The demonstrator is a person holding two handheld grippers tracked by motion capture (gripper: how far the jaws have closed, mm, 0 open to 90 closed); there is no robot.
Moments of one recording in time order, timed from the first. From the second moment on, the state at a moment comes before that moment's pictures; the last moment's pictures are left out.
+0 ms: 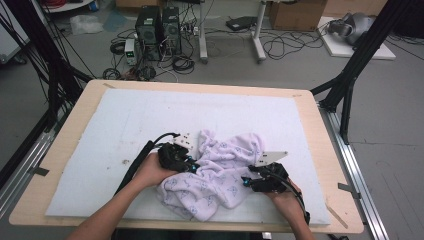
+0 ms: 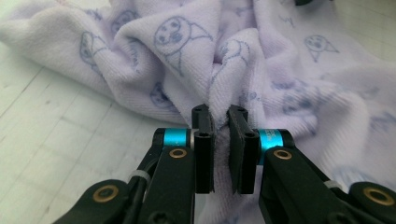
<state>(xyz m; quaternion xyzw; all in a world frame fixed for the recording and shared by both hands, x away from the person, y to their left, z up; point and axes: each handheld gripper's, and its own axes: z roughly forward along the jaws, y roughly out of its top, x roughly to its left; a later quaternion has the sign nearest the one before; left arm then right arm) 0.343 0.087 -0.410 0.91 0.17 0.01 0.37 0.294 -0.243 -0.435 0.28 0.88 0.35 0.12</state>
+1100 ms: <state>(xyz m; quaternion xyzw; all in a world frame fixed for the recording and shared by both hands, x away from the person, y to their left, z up) 0.347 0.155 -0.391 0.85 0.26 0.09 0.44 0.321 -0.234 -0.404 0.27 0.87 0.40 0.10</state>
